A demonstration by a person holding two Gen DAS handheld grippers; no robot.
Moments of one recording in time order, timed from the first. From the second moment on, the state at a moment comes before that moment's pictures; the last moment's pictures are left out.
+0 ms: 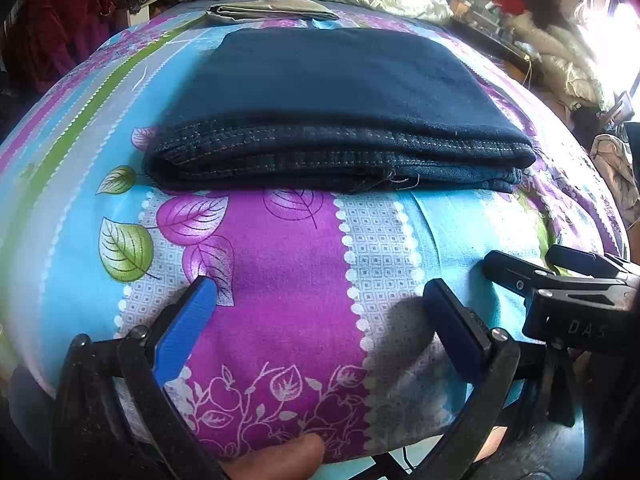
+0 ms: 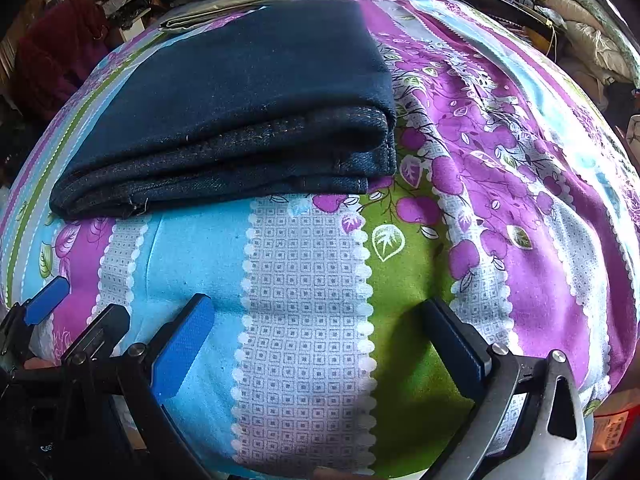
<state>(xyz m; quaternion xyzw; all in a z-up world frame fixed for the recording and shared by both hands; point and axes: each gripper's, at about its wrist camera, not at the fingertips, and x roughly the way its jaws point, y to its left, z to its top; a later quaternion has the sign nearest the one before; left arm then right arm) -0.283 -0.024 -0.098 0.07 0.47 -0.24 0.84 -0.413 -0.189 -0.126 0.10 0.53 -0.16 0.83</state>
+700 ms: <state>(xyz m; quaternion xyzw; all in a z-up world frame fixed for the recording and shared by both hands) -0.274 0.009 0.068 0.05 0.33 -0.17 0.93 -0.443 -0.162 0.060 0.03 0.37 -0.16 0.91</state>
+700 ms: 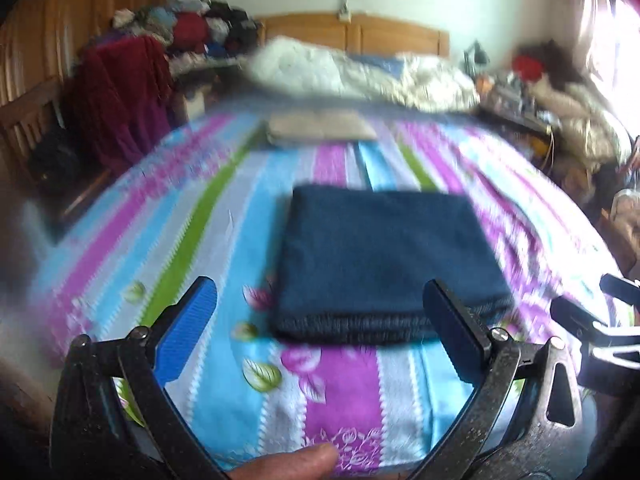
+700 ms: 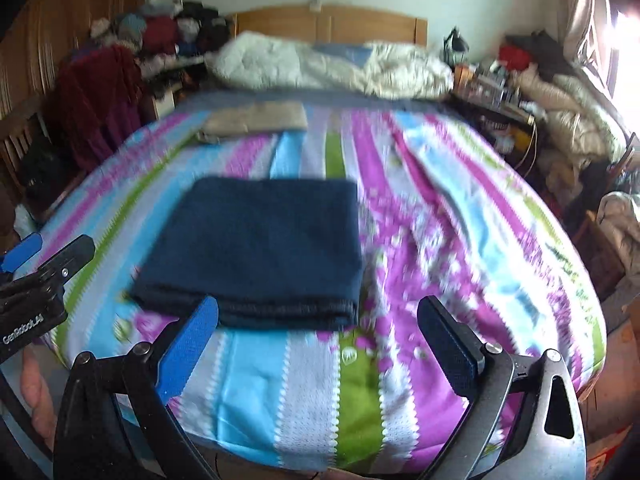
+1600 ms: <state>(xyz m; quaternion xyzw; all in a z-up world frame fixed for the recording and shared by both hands) -0.297 0.012 0.135 0.03 0.32 -0.16 0.93 -0.455 -0.143 0.144 0.04 0.35 -0.16 0.92</state>
